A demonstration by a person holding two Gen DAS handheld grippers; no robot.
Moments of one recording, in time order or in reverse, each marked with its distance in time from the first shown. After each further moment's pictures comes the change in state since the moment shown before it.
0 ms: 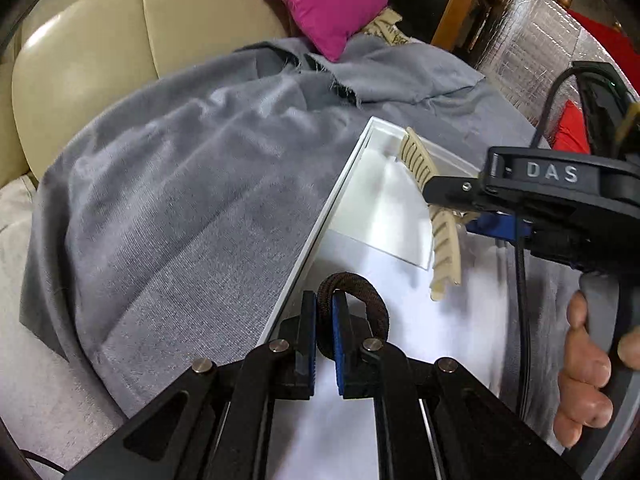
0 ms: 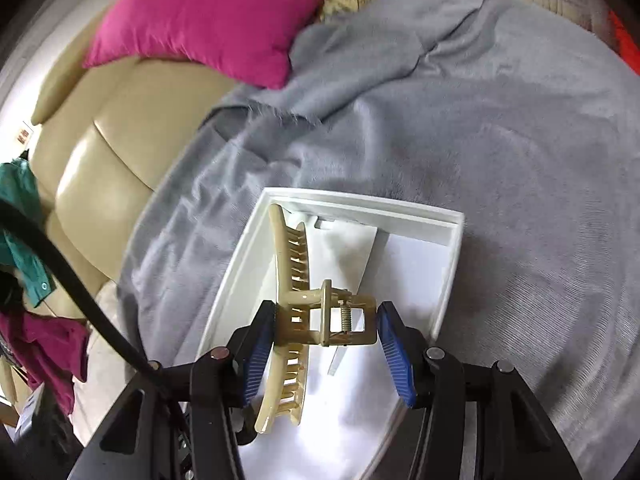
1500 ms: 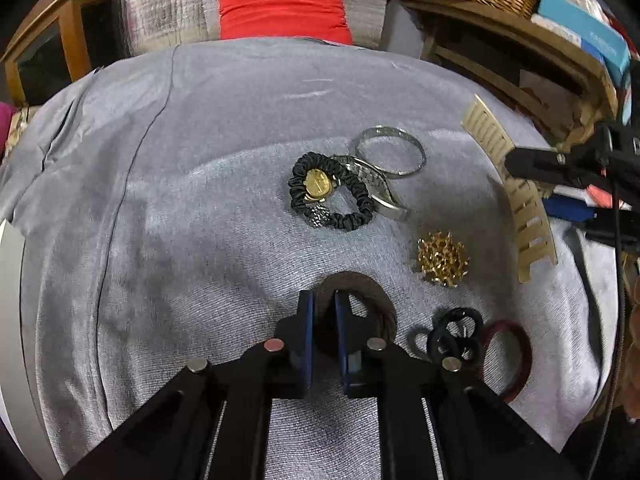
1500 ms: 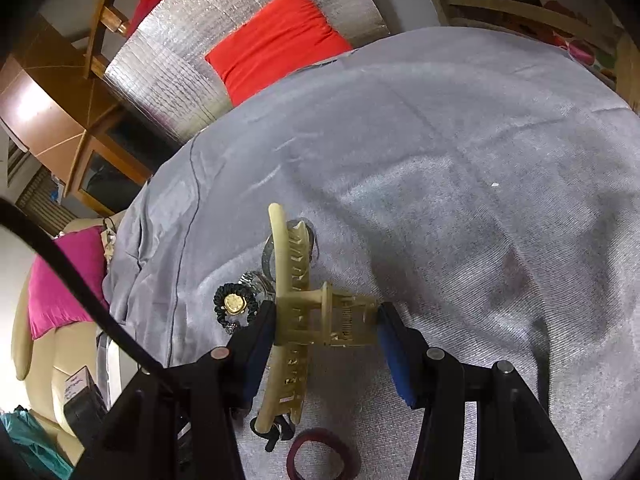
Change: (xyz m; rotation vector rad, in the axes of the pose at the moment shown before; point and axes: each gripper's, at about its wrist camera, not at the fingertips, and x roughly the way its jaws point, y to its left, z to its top) left arm -0.030 -0.306 -0.183 0.881 0.085 -0.422; right arm -0.283 -0.281 -0.308 0.801 -0.527 -0.276
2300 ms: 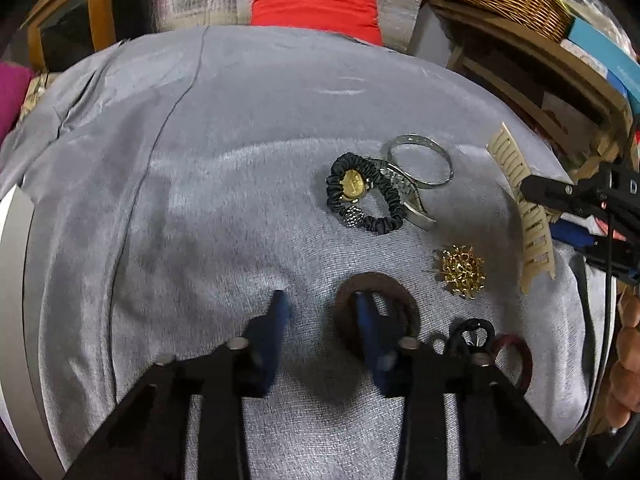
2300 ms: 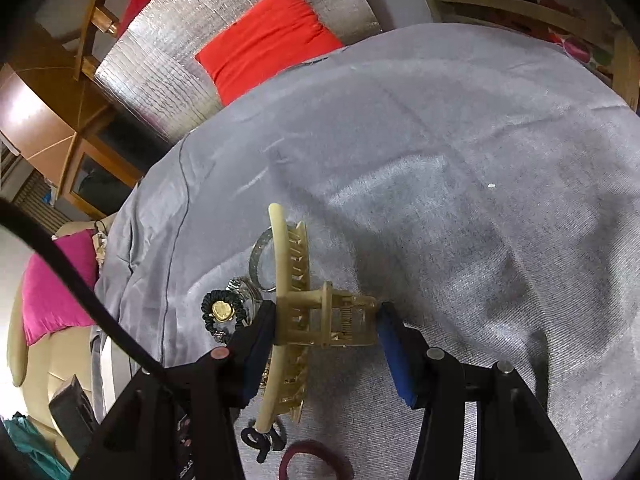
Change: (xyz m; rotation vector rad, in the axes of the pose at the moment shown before) left arm -0.003 0.014 -0.002 -0.079 0.024 0.032; right arm 0.009 0.001 0.005 0.017 -0.001 -0.024
